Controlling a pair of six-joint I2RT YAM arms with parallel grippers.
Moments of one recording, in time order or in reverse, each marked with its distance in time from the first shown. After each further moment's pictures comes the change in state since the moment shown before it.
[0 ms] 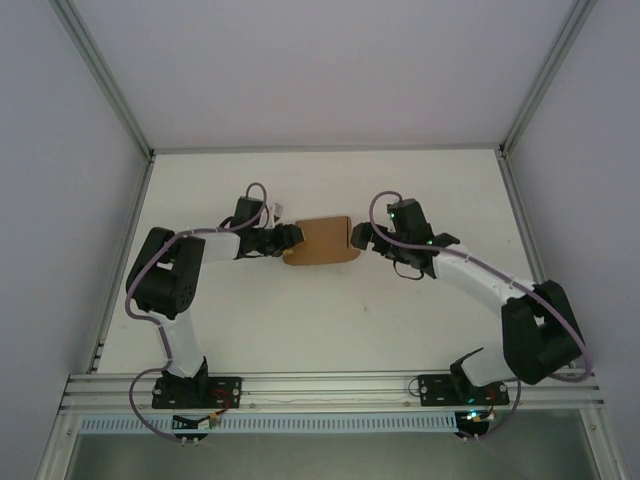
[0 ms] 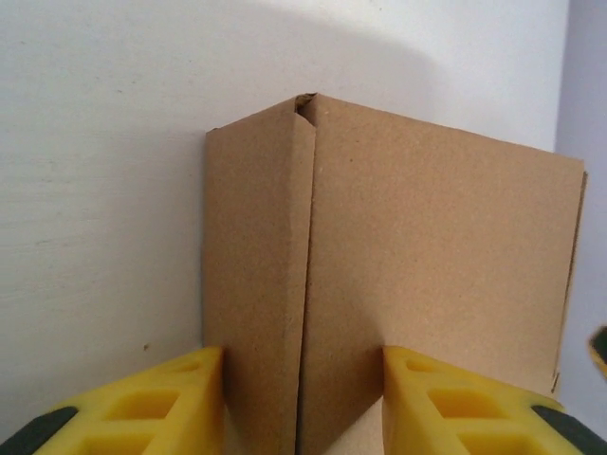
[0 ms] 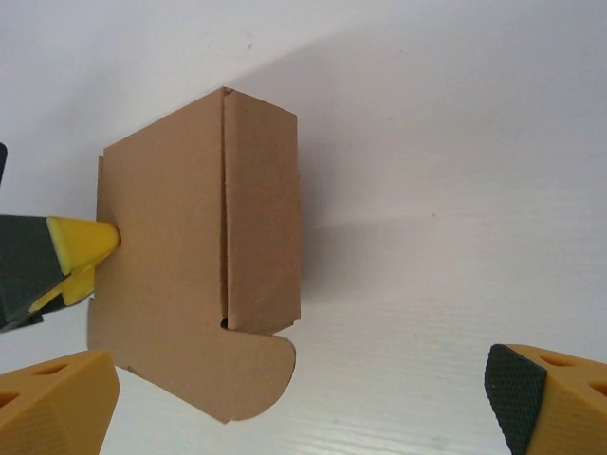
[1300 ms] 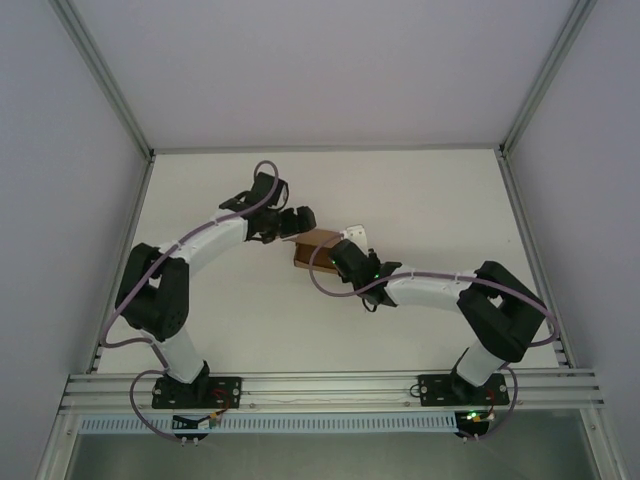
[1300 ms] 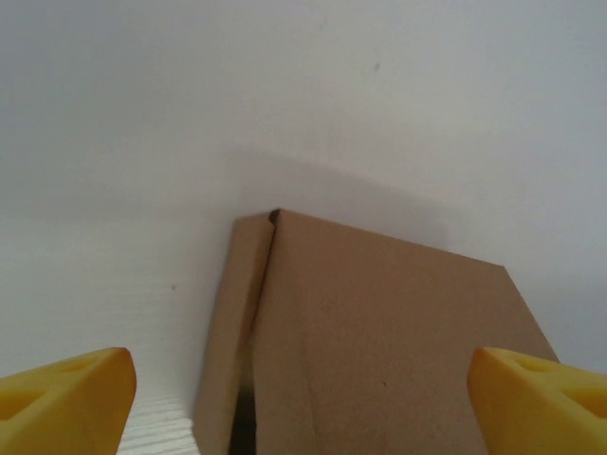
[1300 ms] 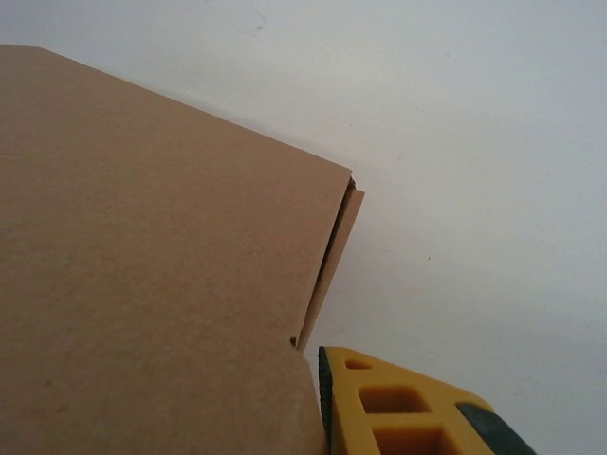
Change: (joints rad) left arm -0.163 -0.149 0.282 -0.552 -0.449 0.073; right arm 0.426 0.169 -0.053 0.186 0.727 -0.261
